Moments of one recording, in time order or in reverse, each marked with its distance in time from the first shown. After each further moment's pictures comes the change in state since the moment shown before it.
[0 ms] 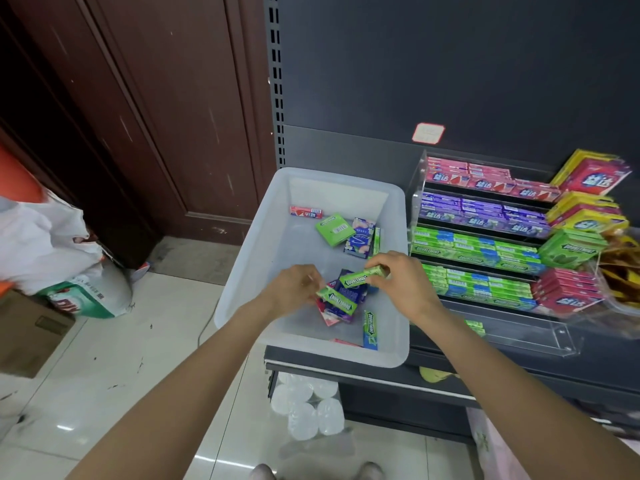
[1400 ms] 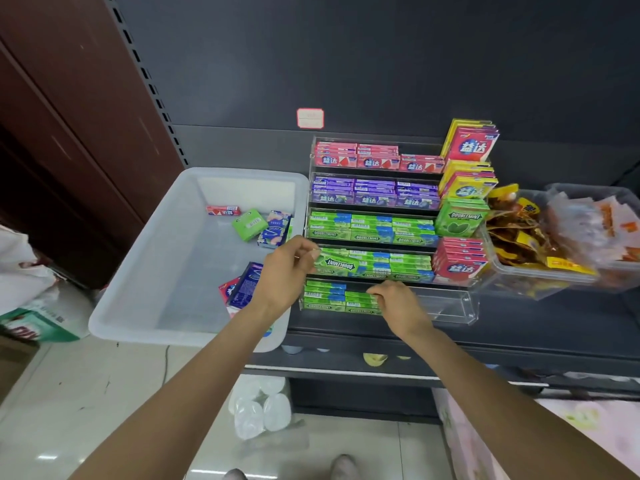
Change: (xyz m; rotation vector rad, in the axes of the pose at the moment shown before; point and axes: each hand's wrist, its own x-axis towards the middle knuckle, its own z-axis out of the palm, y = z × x) left_hand 0.010 0.127 0.130 -0.144 0.300 0.231; right_hand -0.064 0.190 -0.030 -0.210 -0.079 0.097
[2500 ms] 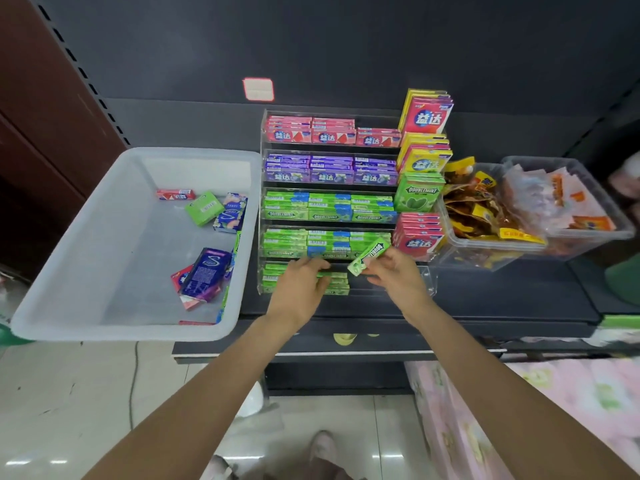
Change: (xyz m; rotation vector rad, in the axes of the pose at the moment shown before) left_hand -0.015 -0.007 0.092 0.439 -0.239 0.045; right_hand -0.028 0.023 -0.044 1.020 0.155 0.258
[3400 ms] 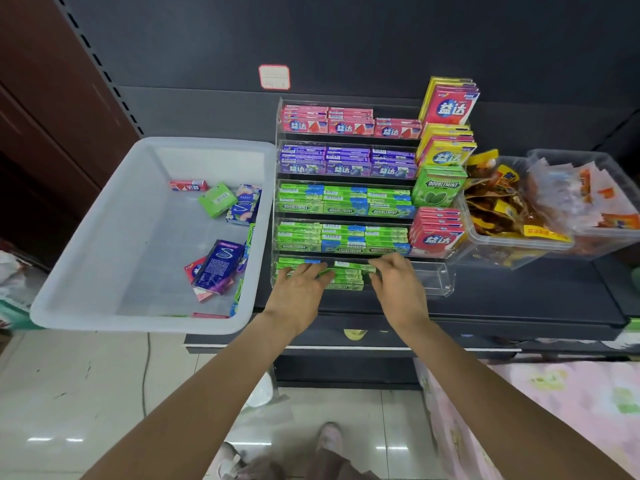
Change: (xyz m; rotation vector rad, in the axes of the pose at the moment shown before) left_hand -0.009 -0.027 0.000 0.626 -0.192 0.136; right_hand -0.003 0.031 0.024 -0.989 0.097 -0.272
